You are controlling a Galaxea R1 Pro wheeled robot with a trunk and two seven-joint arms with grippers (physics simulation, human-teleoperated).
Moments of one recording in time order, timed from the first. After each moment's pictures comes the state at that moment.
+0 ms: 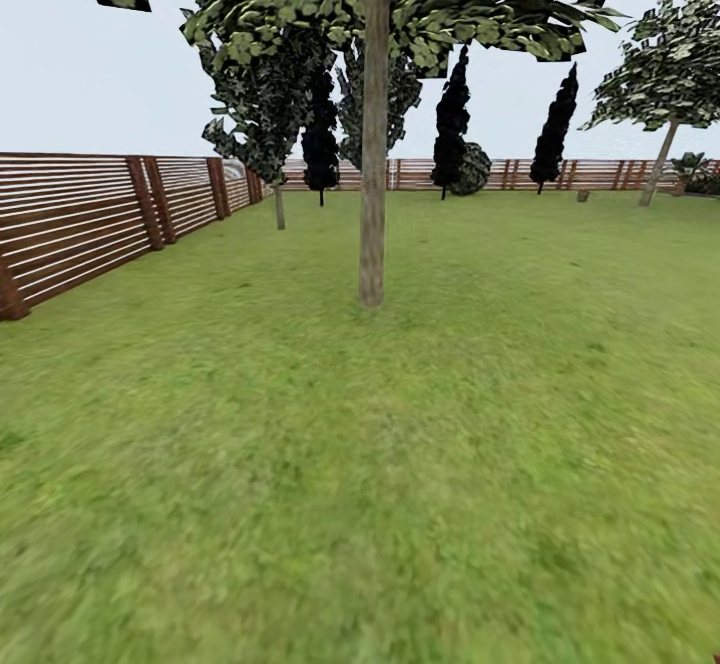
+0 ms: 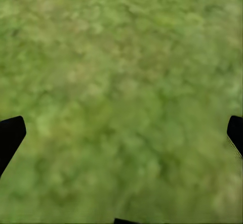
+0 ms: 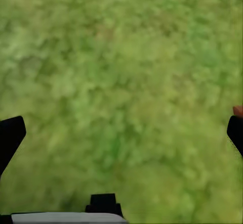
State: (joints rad) left arm 0.00 0.00 0.20 -0.38 -0.01 -0.46 0.00; right arm -0.01 -0.03 0.00 -0.28 0.01 -0.47 -0.07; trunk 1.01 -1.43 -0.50
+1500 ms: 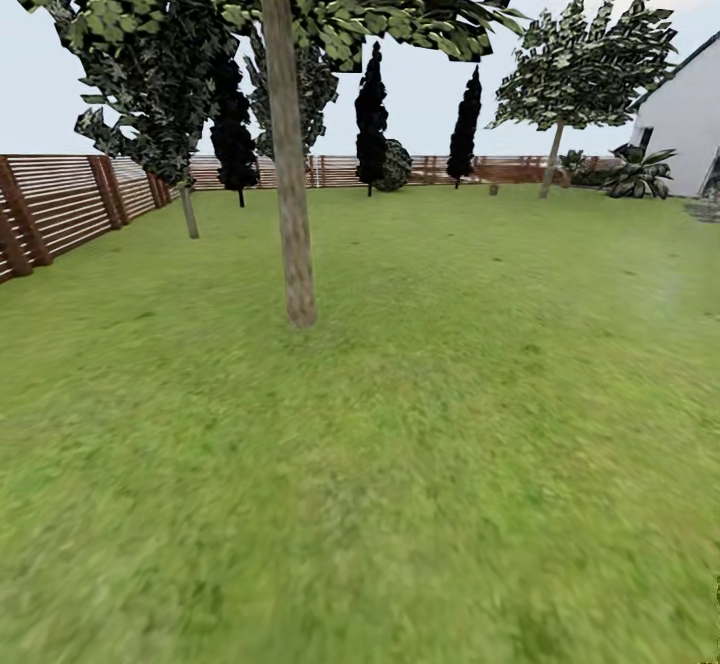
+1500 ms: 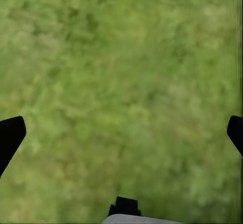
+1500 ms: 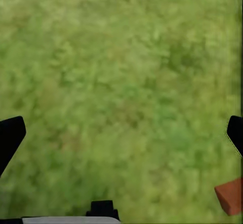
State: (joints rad) left arm 0.00 0.00 0.20 -0.37 -0.01 -0.42 0.00; right arm -0.01 -0.04 0.00 -0.28 0.01 -0.53 -0.07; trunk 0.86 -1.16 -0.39
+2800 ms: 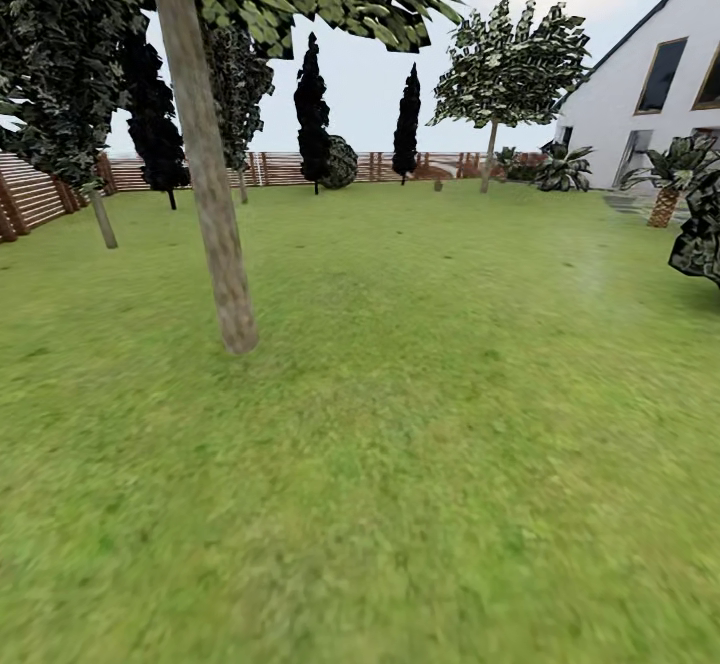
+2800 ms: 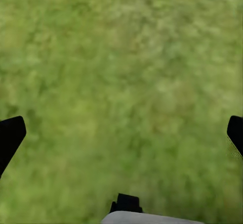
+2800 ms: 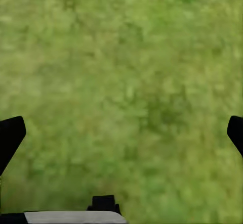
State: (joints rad) left arm 0.00 0.00 0.20 -0.37 -0.01 -0.42 0.00; right arm -0.01 -0.03 0.00 -0.28 0.01 -0.52 -0.07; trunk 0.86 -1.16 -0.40
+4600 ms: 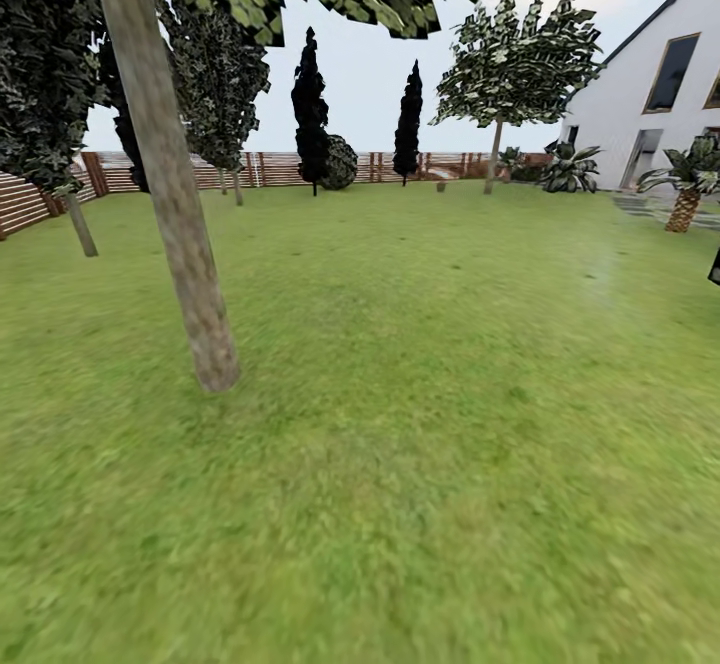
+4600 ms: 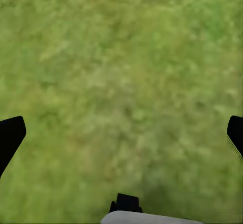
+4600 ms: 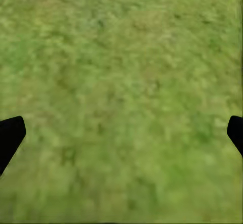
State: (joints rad) left arm 0.00 0.00 0.20 -0.37 -0.01 -0.42 0.00; right arm -0.01 -0.03 0.00 -0.22 0.00 -0.76 -0.07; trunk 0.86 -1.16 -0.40
